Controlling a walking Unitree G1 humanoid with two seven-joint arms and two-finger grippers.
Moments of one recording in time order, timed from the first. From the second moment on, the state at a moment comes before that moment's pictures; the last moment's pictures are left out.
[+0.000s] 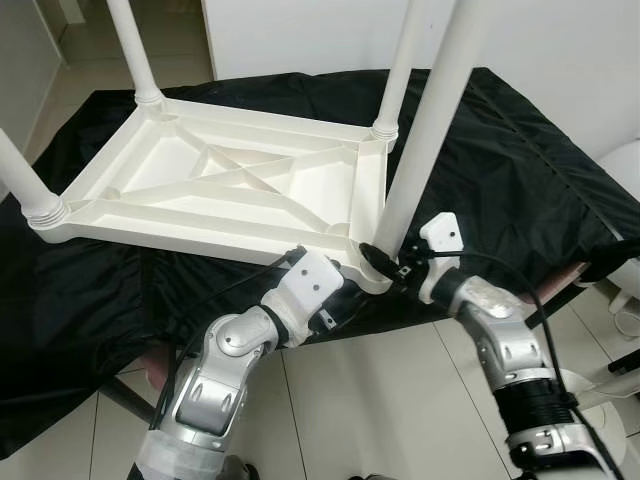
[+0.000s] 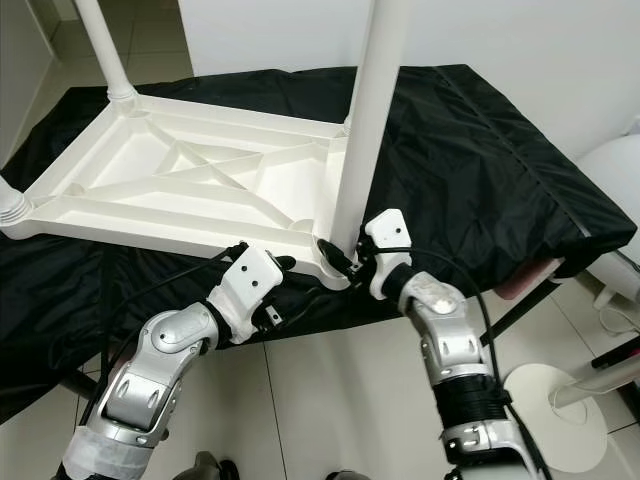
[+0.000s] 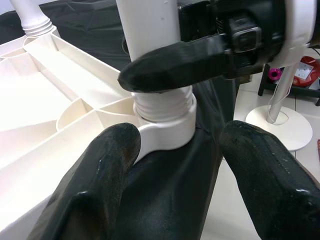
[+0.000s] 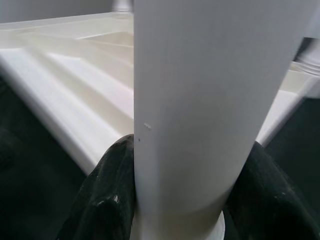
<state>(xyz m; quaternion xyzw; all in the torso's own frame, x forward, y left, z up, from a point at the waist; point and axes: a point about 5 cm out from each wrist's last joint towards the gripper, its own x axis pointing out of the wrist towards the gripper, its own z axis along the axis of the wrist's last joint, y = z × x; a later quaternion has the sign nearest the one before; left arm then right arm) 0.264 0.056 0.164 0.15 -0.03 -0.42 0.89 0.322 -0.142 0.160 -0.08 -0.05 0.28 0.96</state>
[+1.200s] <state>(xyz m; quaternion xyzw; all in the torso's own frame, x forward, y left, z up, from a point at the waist) 0.264 0.060 0.161 0.16 -0.02 -0.42 0.89 0.307 -0.119 0.173 0.00 -0.05 0.11 0.99</state>
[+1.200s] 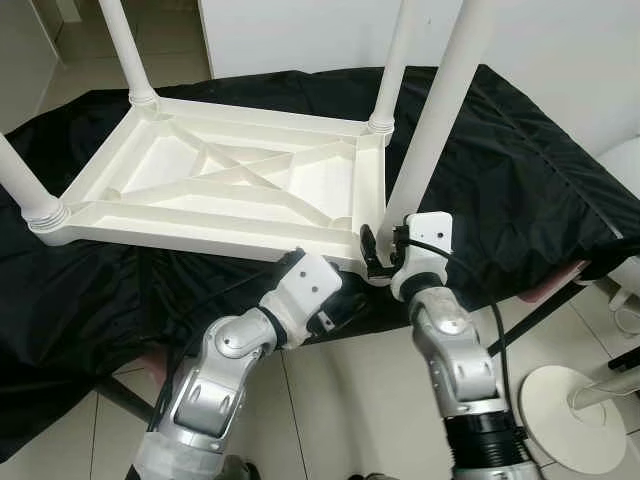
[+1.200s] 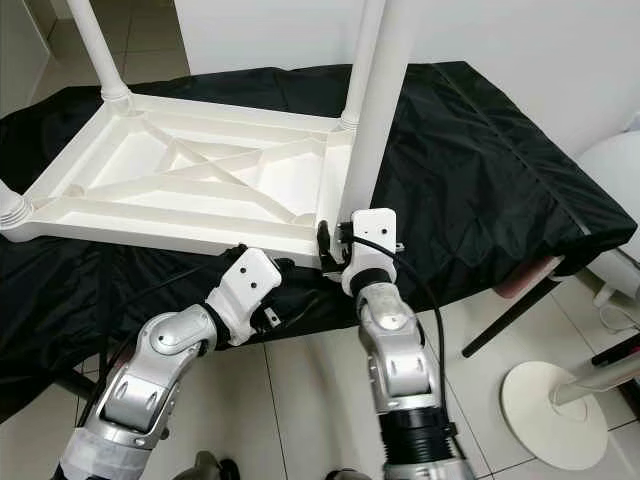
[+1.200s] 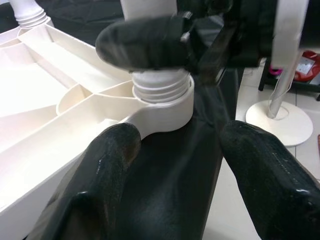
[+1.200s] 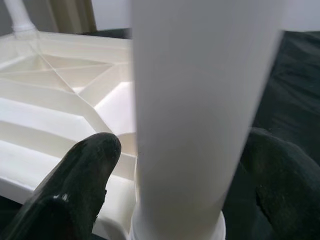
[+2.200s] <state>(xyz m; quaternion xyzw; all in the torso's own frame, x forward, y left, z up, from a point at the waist) 0.259 0.060 0.162 0.16 -0.03 -0.43 0.89 0.355 -0.138 0.165 -0.14 -0.05 0.36 0.92</state>
